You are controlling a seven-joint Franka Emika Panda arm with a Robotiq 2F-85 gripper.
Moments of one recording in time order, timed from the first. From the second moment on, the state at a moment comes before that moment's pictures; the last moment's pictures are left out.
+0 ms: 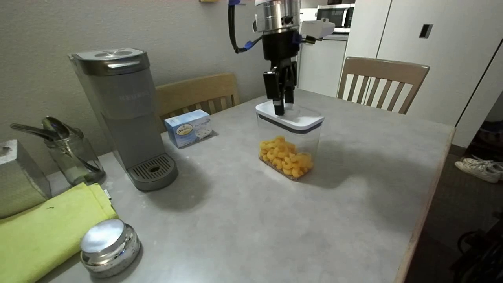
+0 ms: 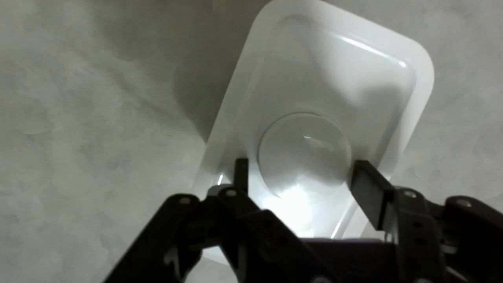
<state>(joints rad) 0.03 0.54 0.05 -1.62 -0.05 2.03 -0.22</state>
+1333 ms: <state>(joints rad) 0.03 0.54 0.04 -1.59 -0.06 1.99 -0.21</state>
